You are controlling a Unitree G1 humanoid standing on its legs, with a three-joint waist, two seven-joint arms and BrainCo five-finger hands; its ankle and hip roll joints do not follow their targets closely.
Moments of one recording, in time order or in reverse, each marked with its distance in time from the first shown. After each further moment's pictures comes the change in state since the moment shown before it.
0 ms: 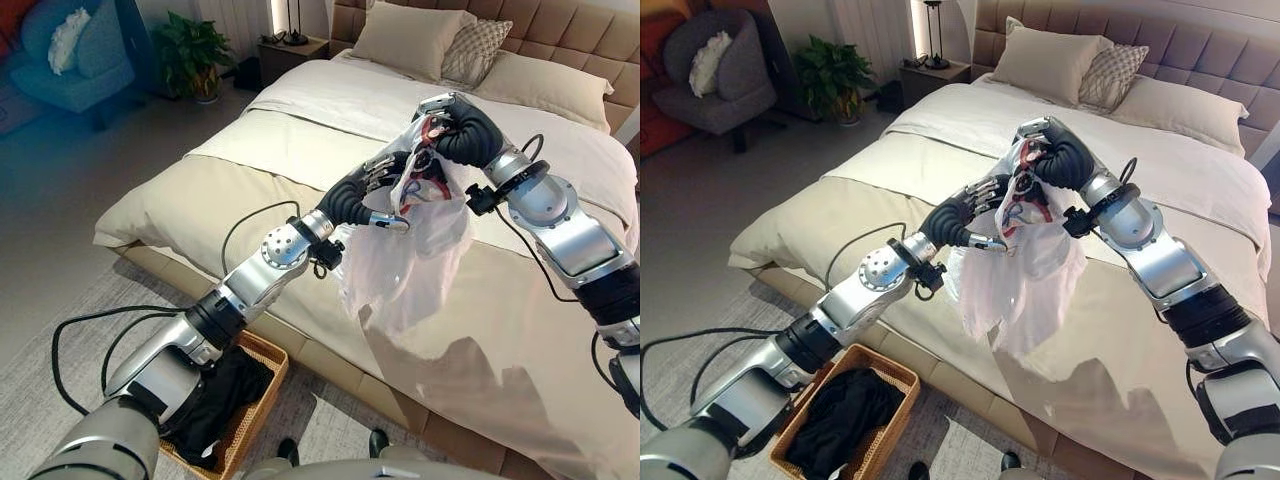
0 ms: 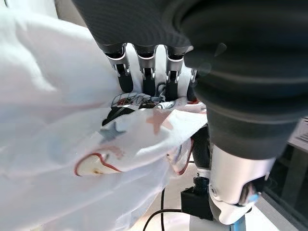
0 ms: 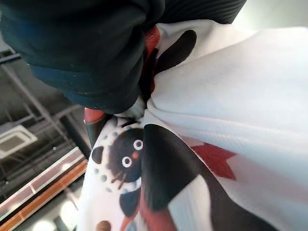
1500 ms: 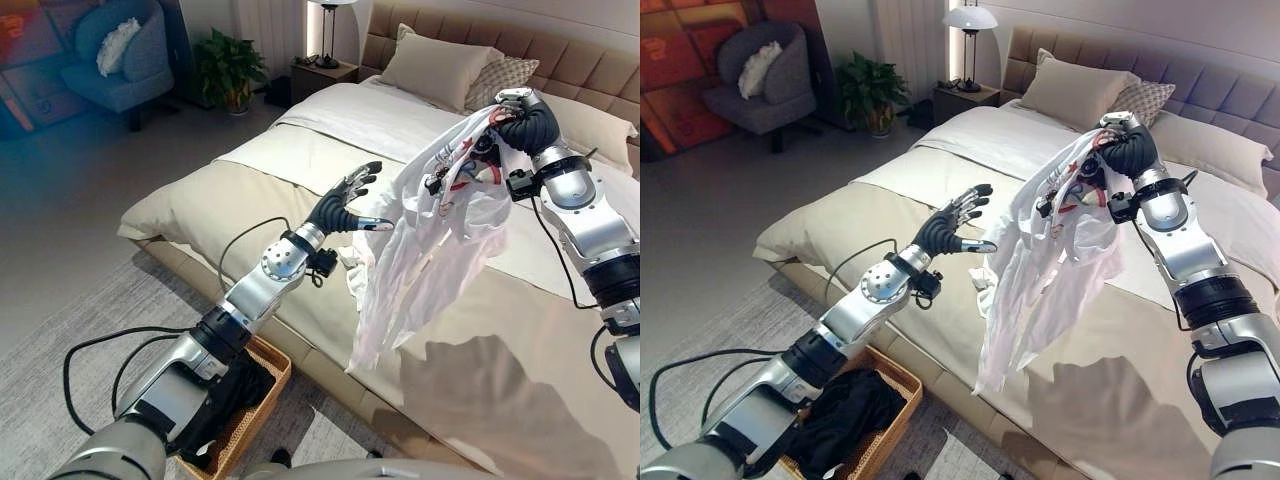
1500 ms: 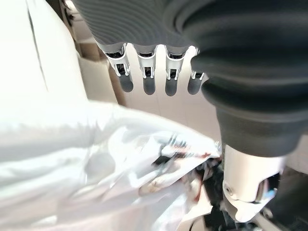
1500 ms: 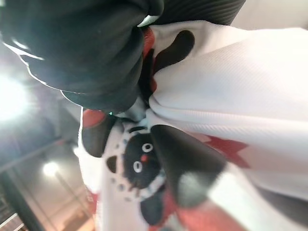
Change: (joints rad) left arm 0.152 -0.007 0.139 -0.101 0.153 0.087 0.081; right arm -0.066 0.041 -0.079 0.419 0.013 0.056 -0.151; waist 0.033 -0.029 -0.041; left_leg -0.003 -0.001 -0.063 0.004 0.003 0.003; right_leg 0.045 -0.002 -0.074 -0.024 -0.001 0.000
